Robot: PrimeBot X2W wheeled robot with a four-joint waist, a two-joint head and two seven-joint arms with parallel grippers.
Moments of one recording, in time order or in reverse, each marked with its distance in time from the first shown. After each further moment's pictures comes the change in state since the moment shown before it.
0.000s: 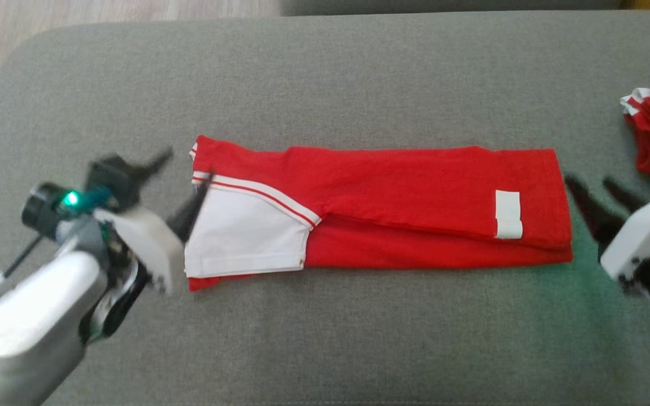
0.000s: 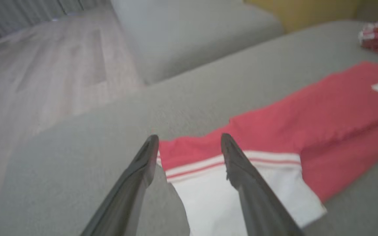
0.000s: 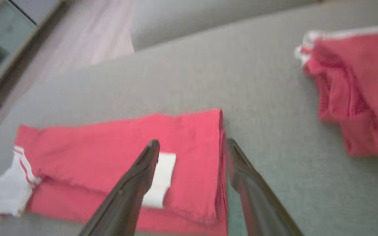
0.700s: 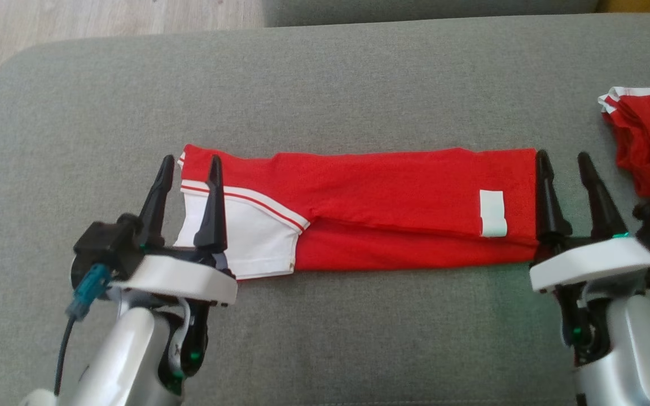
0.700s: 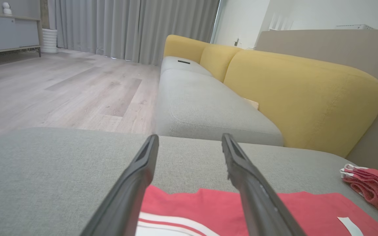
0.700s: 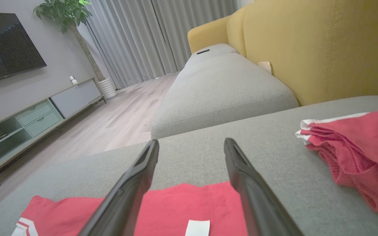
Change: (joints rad) left arm 0.406 -0.501 0.617 -0.061 0.279 0.034 -0.242; right arm 0.005 0.194 0.084 0.097 -0.201 0.000 -0.747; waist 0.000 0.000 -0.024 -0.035
